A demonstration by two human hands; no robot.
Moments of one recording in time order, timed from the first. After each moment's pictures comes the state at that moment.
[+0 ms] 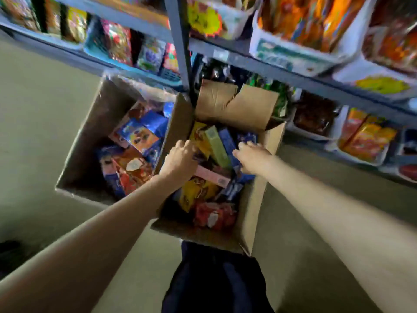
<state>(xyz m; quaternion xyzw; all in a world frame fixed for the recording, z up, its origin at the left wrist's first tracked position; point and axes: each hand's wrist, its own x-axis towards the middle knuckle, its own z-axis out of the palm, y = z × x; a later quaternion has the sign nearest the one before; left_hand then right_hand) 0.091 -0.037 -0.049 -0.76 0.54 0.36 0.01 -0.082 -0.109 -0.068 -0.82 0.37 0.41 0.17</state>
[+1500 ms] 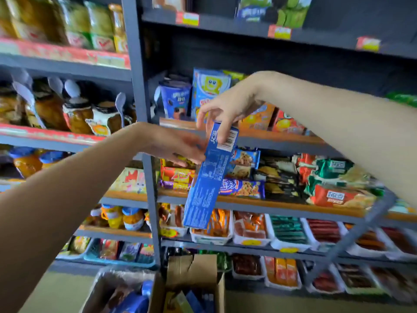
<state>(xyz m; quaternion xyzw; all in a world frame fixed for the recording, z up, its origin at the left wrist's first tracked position) 0.110 -0.142 0.594 -0.41 0.73 0.54 -0.04 -0.068 -0.174 0.672 -0.84 0.47 0.11 0.24</state>
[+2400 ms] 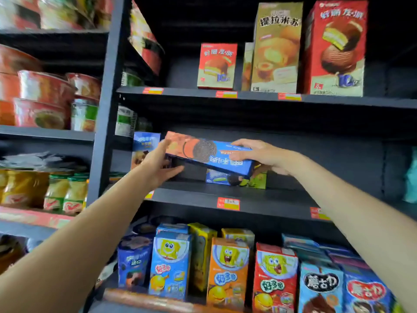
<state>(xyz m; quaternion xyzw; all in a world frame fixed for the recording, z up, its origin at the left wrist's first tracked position) 0.009 -0.248 0.823 -0.31 0.40 0.47 -0.72 -0.225 -0.264 0.866 -0.80 0.42 -0.34 0.24</state>
